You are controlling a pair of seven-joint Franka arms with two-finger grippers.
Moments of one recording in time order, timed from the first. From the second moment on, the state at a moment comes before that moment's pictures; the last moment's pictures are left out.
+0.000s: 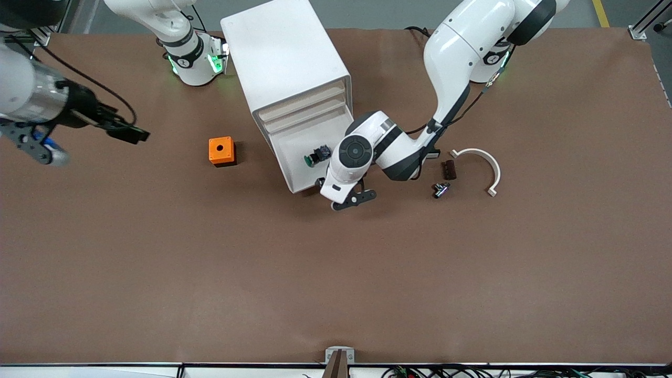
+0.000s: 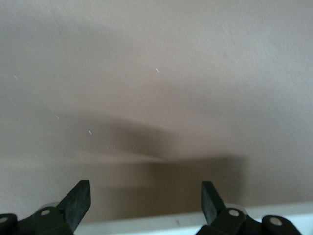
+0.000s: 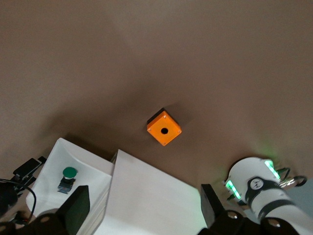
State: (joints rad) left arm -0.54 0.80 -0.33 -1.44 0.02 2.18 -1.10; right arm 0.16 0.09 -0.09 -1.46 0.15 1.30 0.64
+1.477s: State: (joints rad) left arm -0.72 0.80 -0.39 -1.50 0.02 2.24 -1.22; right arm -0.02 0.09 -0.08 -1.42 0.03 1.44 0.07
